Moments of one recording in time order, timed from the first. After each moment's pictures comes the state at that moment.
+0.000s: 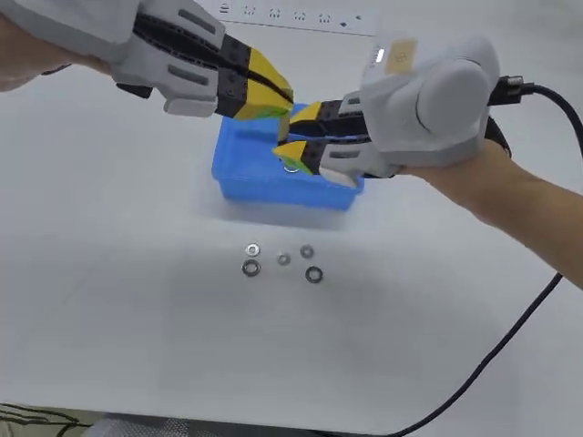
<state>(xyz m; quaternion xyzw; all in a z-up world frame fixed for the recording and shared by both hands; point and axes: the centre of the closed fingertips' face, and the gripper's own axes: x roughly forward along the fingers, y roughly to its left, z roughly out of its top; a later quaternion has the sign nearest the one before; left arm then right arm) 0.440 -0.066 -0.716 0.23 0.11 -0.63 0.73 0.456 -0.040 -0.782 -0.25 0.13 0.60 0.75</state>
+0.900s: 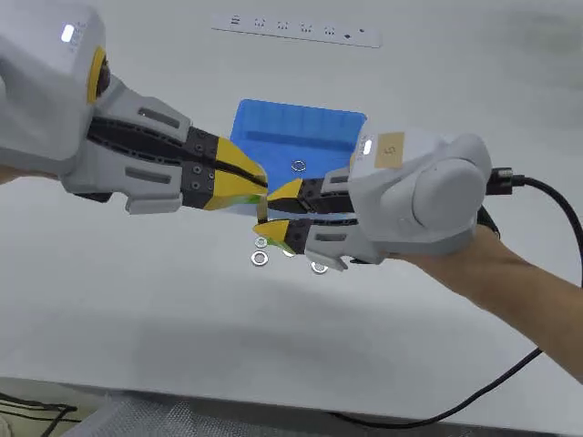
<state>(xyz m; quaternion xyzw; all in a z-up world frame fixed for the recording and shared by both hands) 0.351 -0.053 -0.735 0.17 0.13 -0.62 0.75 0.361 -0.026 -0.805 -0.22 0.16 0.65 0.71</state>
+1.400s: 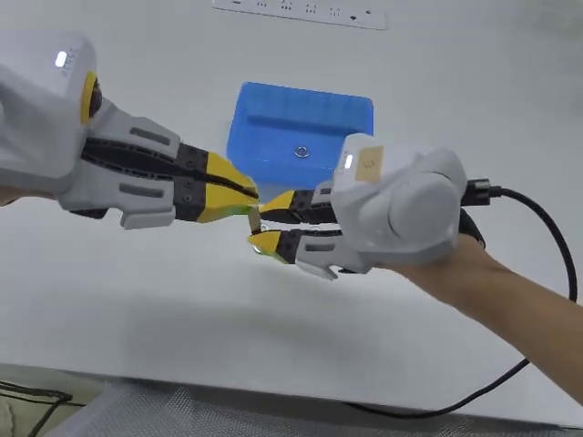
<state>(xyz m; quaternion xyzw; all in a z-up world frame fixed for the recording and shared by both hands) 0.349 -0.048 -0.756 0.13 0.14 -0.61 0.77 0.357 -0.024 -0.829 -0.22 0.19 0.65 0.71</state>
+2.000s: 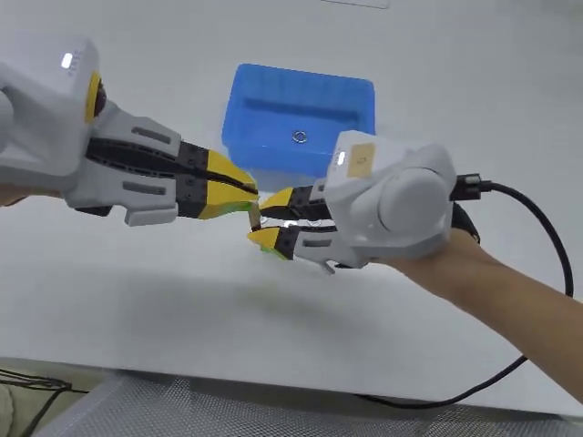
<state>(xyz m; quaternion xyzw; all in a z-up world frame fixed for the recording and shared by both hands) 0.348 -0.060 -0.769 0.11 0.16 -0.61 0.77 0.357 -0.025 -0.847 -0.22 0.21 0.64 0.70</state>
